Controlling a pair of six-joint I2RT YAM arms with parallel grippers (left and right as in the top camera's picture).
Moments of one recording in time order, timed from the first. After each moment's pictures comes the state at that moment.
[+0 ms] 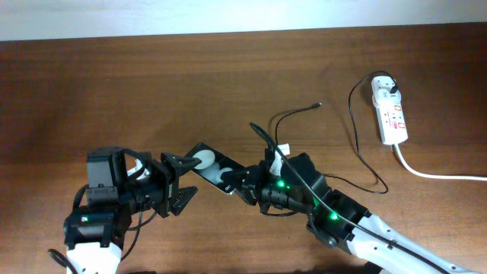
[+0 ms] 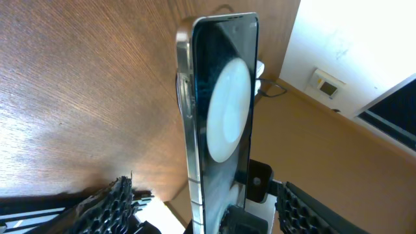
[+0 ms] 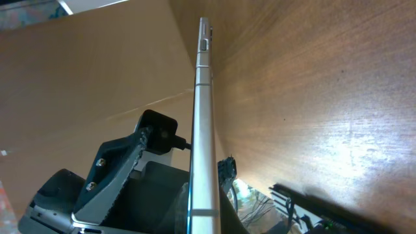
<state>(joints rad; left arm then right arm) 0.03 0.93 0.76 -0.74 0.81 -1.27 0.78 1.16 0.65 0.15 -0.37 1.67</state>
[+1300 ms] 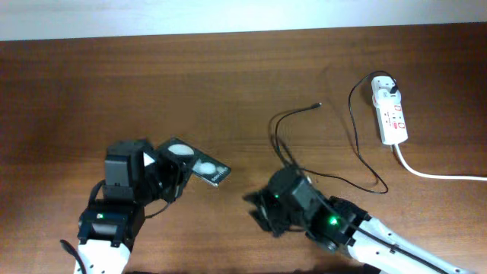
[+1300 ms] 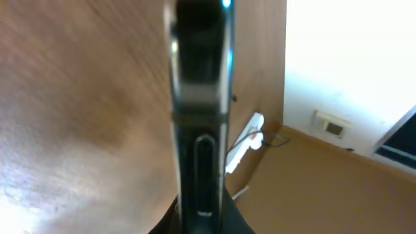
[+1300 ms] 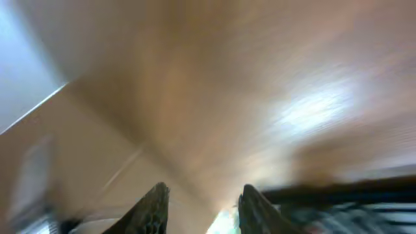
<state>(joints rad) -0.12 0.95 0.74 -0.53 0.47 -1.32 0.84 1.15 0.67 -0.40 -0.21 2.00</state>
